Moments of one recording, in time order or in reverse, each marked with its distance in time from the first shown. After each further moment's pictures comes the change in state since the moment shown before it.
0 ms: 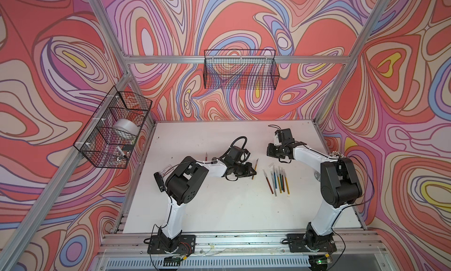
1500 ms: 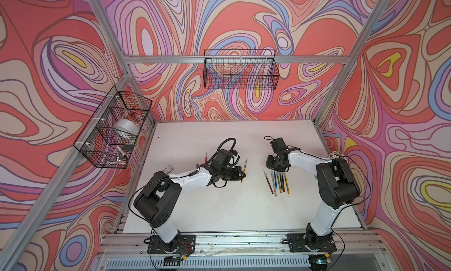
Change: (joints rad) left arm 0.013 -0.360 -0.254 -0.089 -0.129 0.060; right arm 0.079 0.010 -0.089 -0.142 0.142 0.211
